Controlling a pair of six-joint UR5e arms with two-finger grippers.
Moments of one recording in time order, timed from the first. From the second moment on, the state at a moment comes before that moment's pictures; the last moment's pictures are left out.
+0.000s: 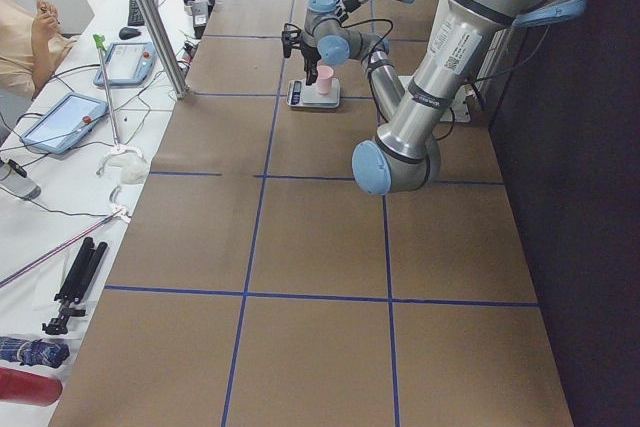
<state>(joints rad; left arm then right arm) -0.64 -2.19 -1.88 -1.63 -1.92 -1.39 0.25 -1.75 1.72 -0.25 0.83 1.00</state>
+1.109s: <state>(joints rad) -0.64 -2.19 -1.88 -1.63 -1.92 -1.39 0.31 -1.63 1.59 -0.20 0.82 0.94</state>
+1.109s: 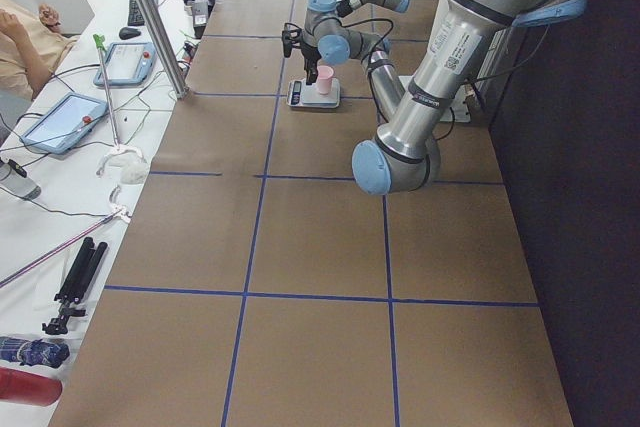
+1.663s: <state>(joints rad) -0.64 -2.19 -1.88 -1.63 -1.92 -1.39 0.32 -1.59 1.54 -0.20 0.76 0.95</state>
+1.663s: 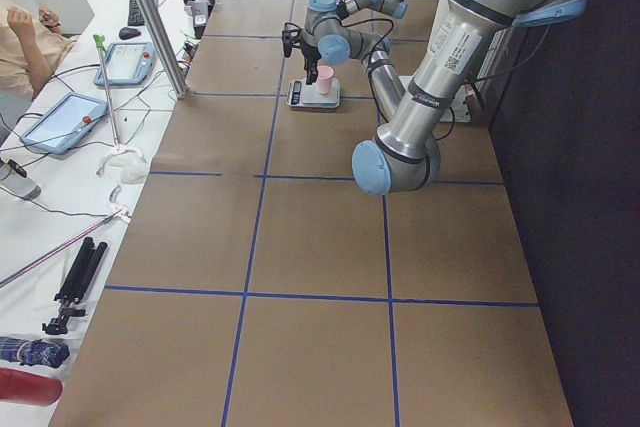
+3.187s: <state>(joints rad) -0.64 -2.19 -1.89 -1.63 -1.92 -1.39 0.31 -1.58 1.50 -0.21 0.72 0.91</state>
